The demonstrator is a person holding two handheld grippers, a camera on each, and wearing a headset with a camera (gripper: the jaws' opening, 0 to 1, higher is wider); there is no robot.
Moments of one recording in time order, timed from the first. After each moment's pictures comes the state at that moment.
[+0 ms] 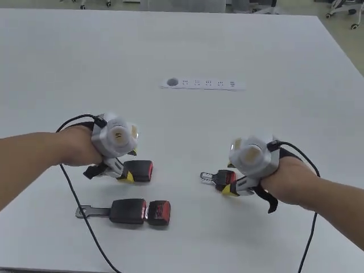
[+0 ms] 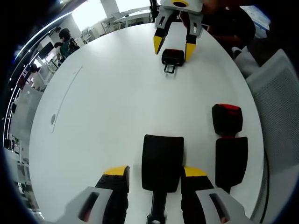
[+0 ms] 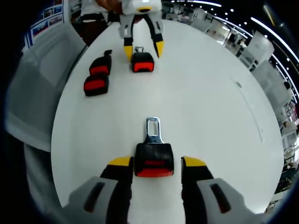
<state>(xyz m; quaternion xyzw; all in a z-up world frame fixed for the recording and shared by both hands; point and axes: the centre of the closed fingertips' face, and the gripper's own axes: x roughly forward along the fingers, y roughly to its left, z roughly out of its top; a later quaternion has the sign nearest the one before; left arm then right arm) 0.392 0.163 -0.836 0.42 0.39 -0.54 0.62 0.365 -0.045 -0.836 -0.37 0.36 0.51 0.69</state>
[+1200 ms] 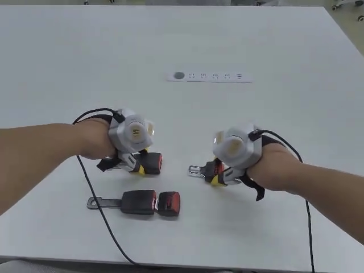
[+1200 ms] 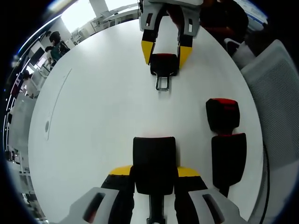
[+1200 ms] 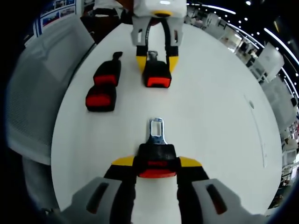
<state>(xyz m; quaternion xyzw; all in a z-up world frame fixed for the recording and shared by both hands) 0.383 0.160 -0.842 0.45 0.39 -0.55 0.59 0.364 0.014 -0.837 -0.40 0.33 0.54 0.66</state>
